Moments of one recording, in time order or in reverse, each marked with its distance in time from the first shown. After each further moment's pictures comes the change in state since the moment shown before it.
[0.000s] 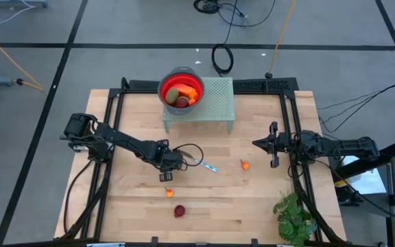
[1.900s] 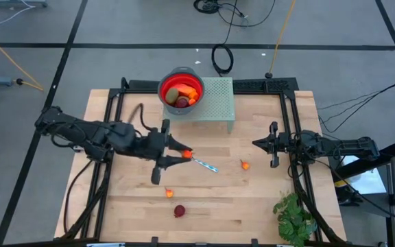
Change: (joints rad) left arm -0.173 -0.408 0.462 0.466 -0.030 0.215; right arm 0.000 0.000 0.000 0.003 0.000 -0.004
